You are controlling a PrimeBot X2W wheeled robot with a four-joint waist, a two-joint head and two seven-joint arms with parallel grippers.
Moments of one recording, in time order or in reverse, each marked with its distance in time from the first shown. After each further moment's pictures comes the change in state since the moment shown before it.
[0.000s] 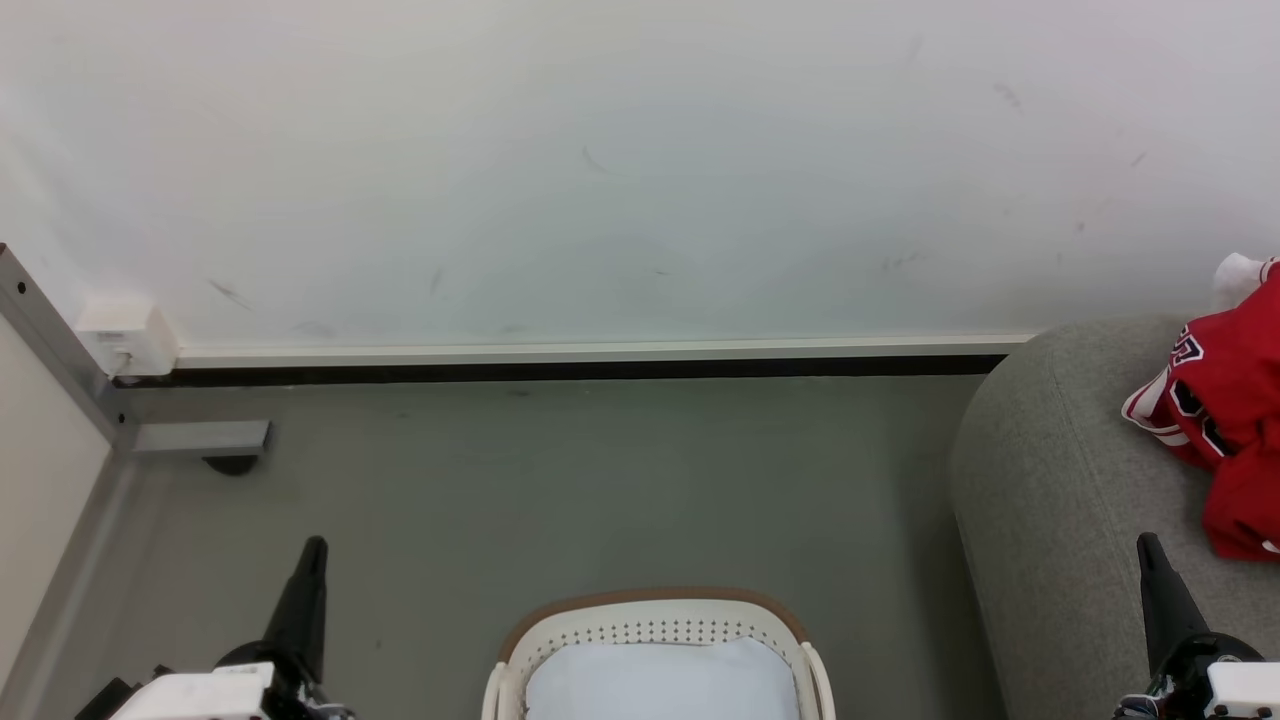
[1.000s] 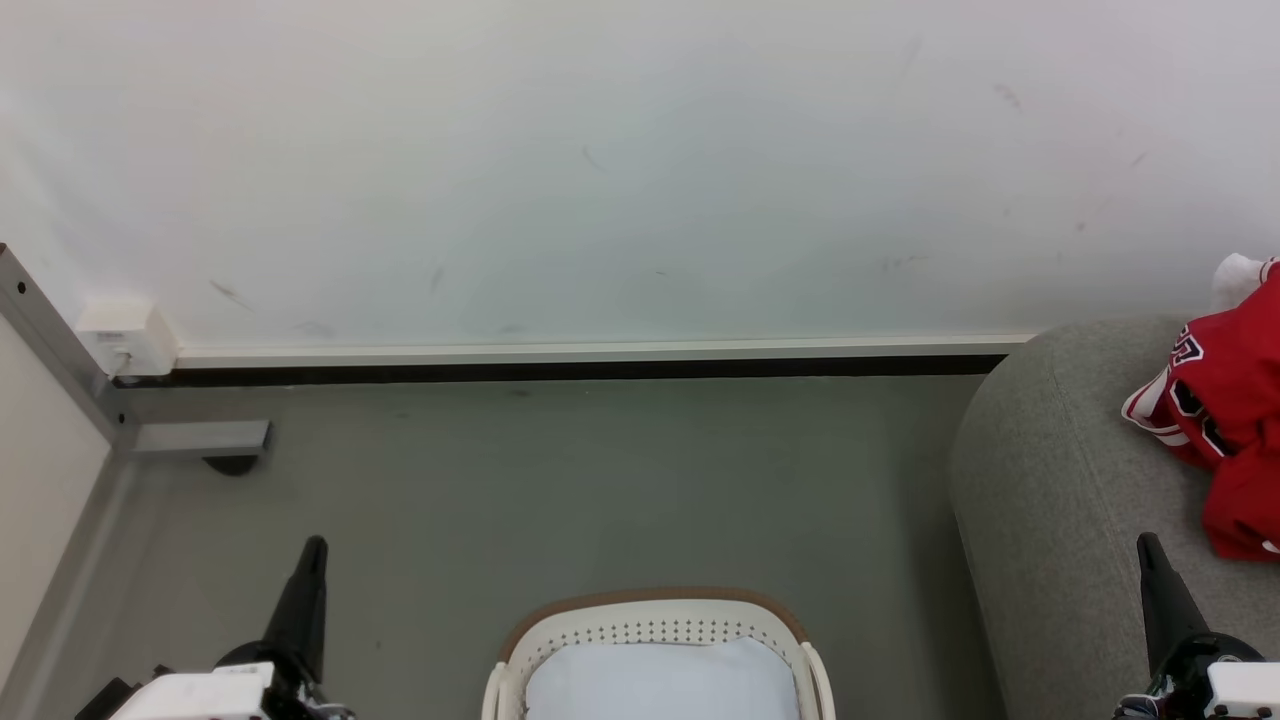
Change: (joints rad) left arm 0.000 0.000 0.000 0.000 0.000 0.000 0.000; right arm 0.000 0.001 -0.001 0.000 0.000 0.000 0.000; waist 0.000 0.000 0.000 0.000
